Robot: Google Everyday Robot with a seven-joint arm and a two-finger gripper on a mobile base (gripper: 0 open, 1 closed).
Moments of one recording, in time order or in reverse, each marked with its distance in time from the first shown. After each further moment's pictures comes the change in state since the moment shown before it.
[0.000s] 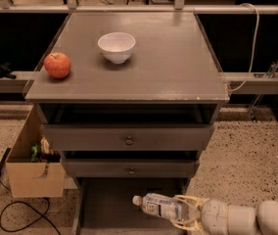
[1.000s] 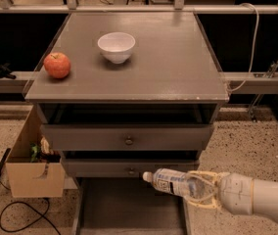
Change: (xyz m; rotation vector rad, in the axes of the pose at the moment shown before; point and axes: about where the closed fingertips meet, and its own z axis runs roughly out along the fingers) arm -0.090 -0.062 -0.065 0.062 0.015 -0.164
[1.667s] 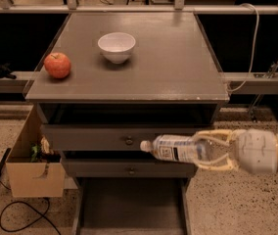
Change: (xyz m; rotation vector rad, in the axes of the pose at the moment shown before) arm -0.096 -0.089 -0.047 -0.019 -0.116 -0.060
